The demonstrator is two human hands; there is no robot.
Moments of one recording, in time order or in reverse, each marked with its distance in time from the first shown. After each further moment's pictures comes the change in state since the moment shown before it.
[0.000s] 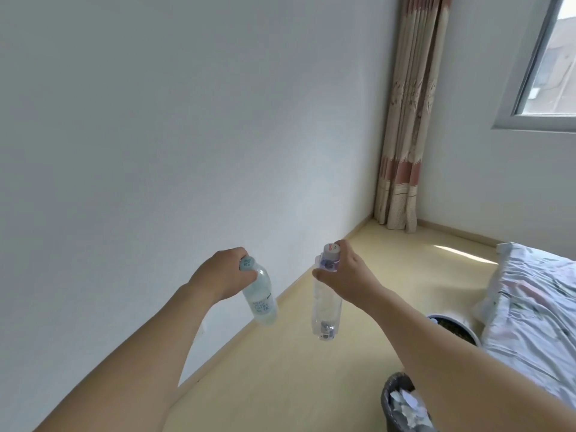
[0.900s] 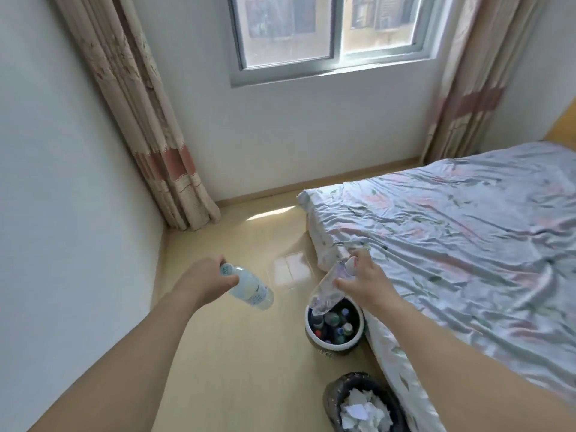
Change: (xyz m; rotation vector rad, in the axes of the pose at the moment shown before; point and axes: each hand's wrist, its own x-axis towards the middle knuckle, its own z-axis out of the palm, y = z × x) left_hand 0.587 0.291 0.258 0.027 -0.565 0.679; right_hand 0.305 0.253 -0.197 -0.172 0.728 0.803
